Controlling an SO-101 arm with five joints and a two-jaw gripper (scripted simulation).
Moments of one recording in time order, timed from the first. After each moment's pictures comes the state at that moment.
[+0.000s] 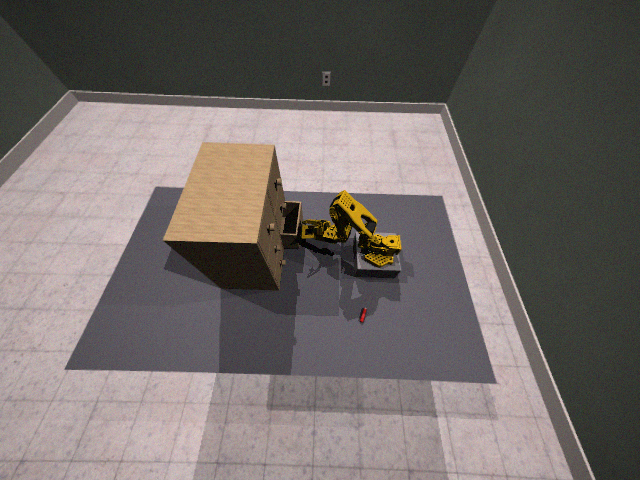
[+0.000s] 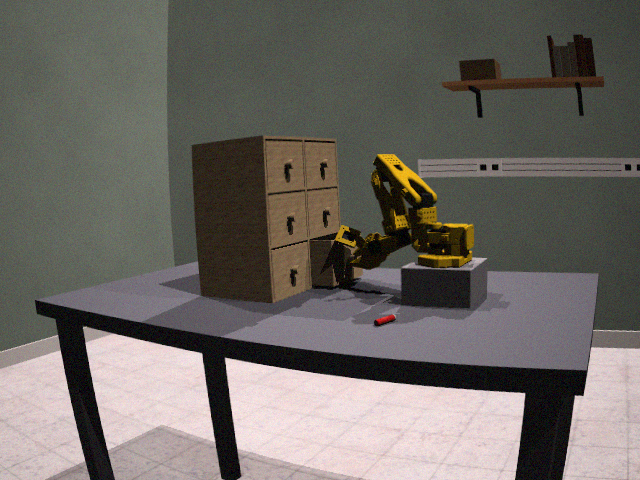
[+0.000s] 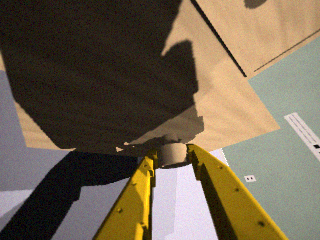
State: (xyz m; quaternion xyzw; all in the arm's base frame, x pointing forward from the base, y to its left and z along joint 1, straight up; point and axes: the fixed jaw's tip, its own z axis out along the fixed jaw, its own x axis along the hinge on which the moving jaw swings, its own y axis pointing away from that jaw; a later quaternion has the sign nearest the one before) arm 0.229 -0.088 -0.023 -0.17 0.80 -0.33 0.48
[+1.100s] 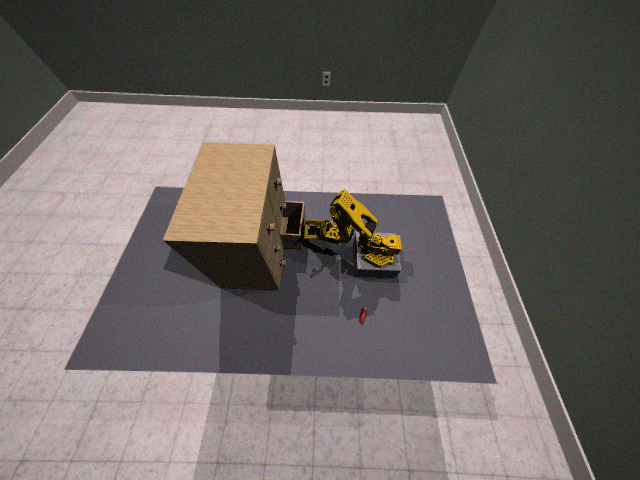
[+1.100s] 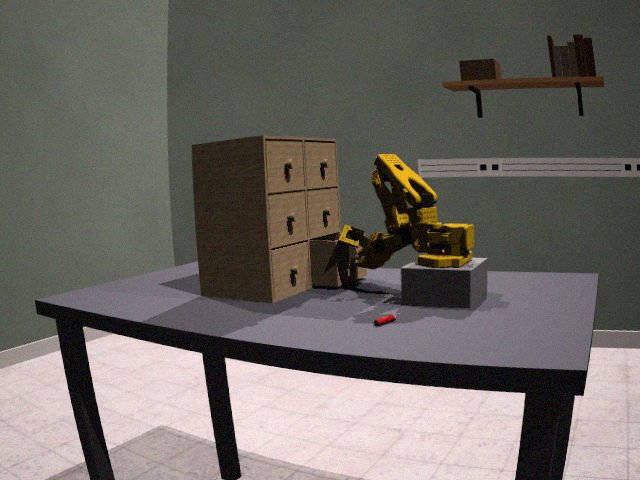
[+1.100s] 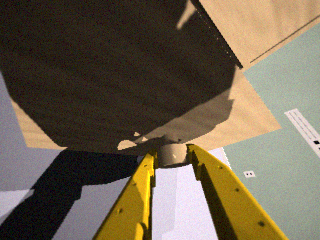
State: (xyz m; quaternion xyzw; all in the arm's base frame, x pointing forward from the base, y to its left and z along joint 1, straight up) arm 0.218 -0.087 -0.023 -0.17 0.81 -0.32 0.47
